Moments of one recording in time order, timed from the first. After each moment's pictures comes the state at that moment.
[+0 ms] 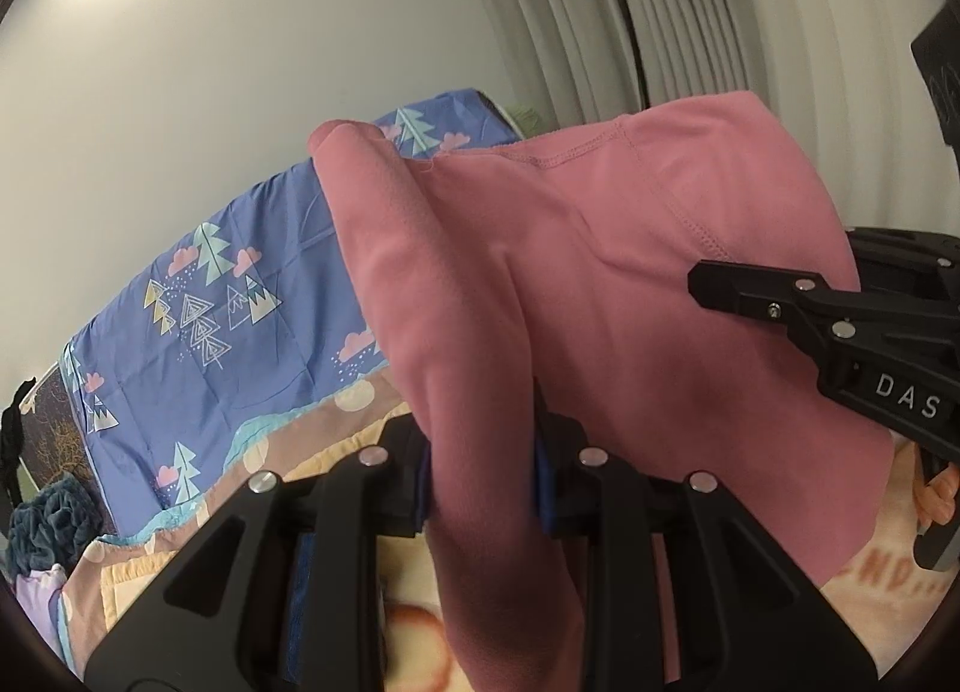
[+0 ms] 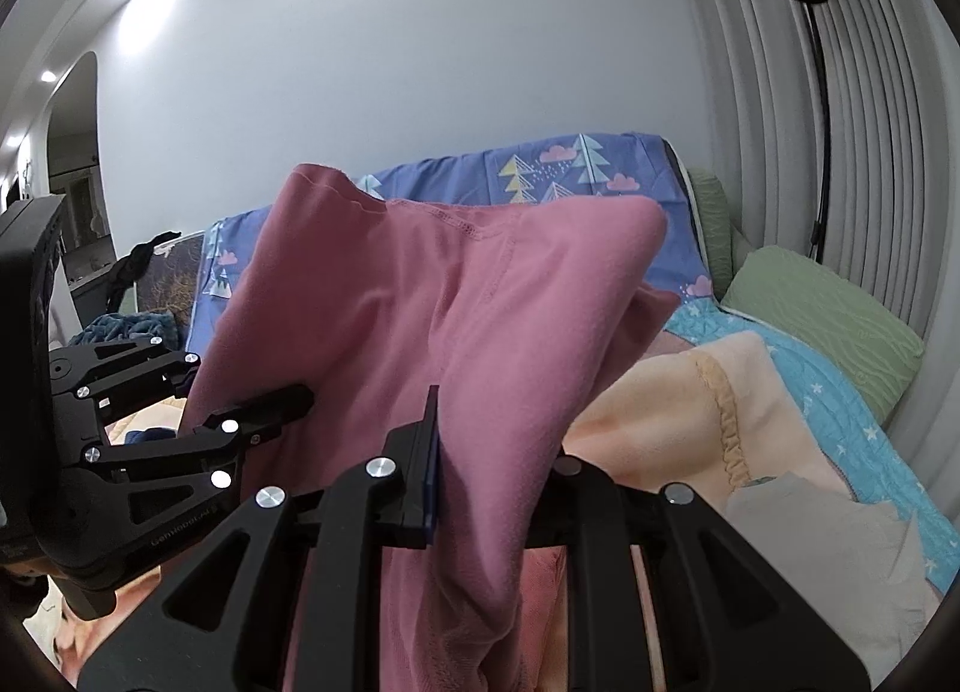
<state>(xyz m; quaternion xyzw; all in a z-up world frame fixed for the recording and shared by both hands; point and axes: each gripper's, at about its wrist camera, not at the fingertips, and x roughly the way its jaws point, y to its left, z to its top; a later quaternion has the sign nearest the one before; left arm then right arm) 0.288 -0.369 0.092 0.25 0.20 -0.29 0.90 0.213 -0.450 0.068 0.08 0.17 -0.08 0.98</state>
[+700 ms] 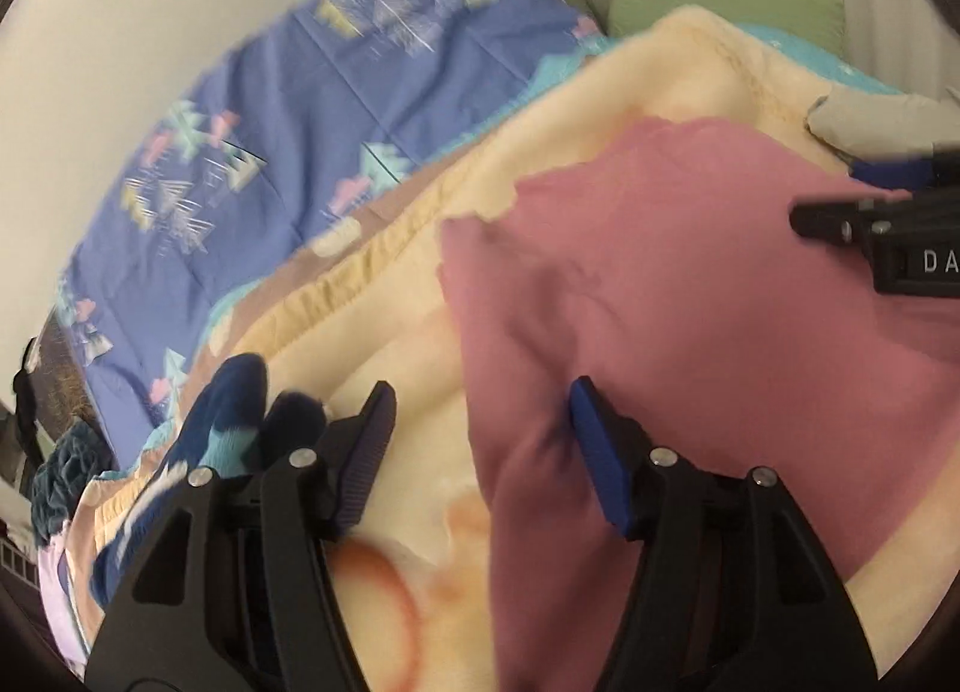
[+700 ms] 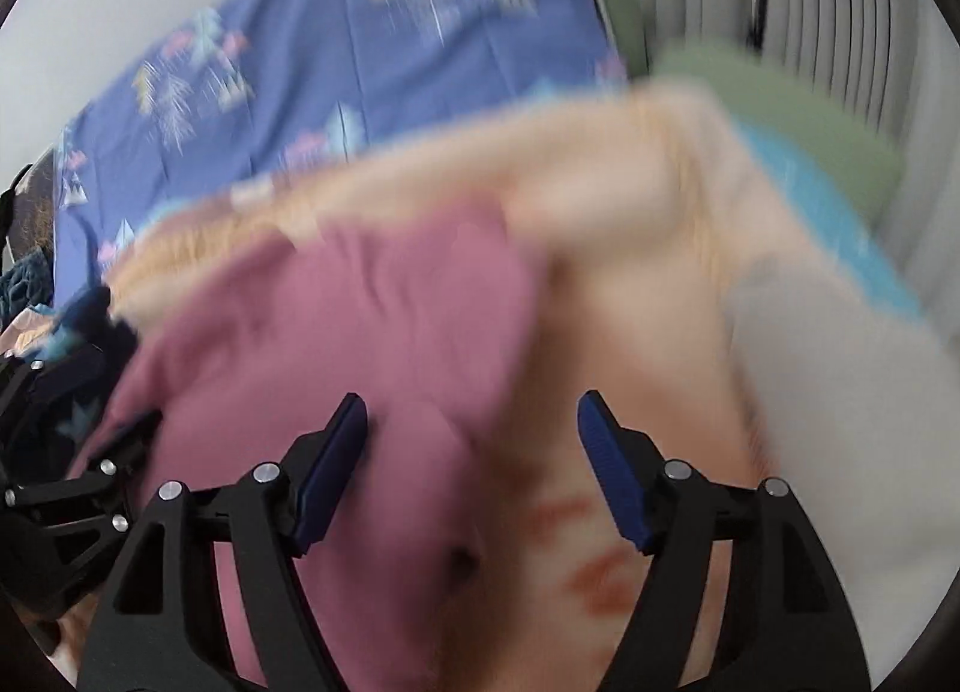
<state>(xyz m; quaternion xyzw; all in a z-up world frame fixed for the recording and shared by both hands) 0.352 -0.361 -0.070 0.31 0.29 -0.23 0.88 0.286 -0.499 -0.096 0.16 0.37 -0.19 0.89</state>
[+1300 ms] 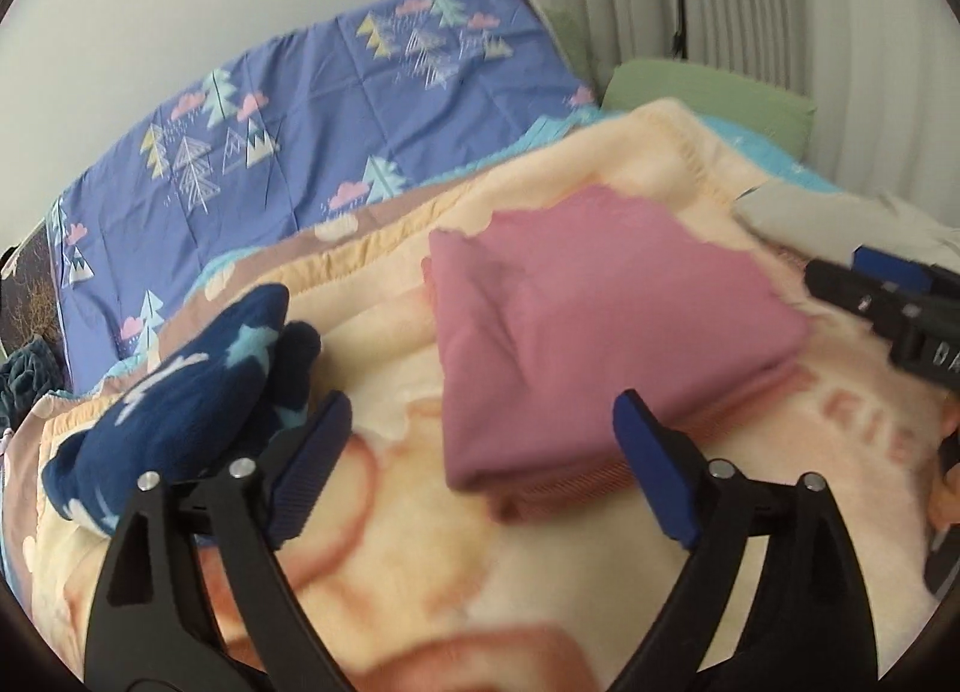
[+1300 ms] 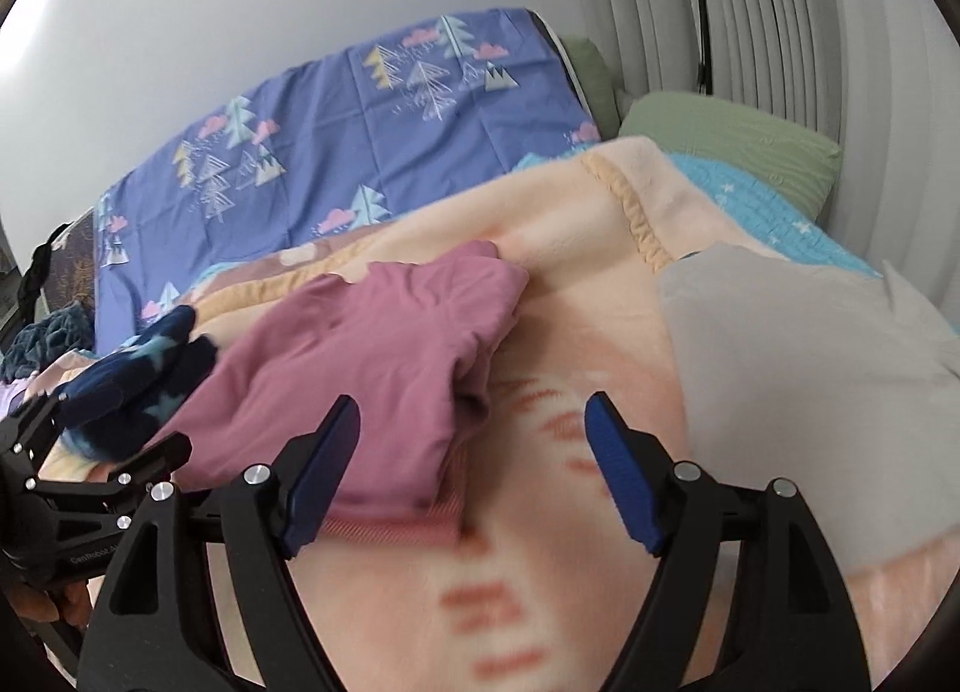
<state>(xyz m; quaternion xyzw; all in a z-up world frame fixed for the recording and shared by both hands) 0.268 -0.290 -0.025 0.19 0.28 -0.30 0.89 0.166 -0.448 -0.052 0.16 0.25 -0.20 0.93</state>
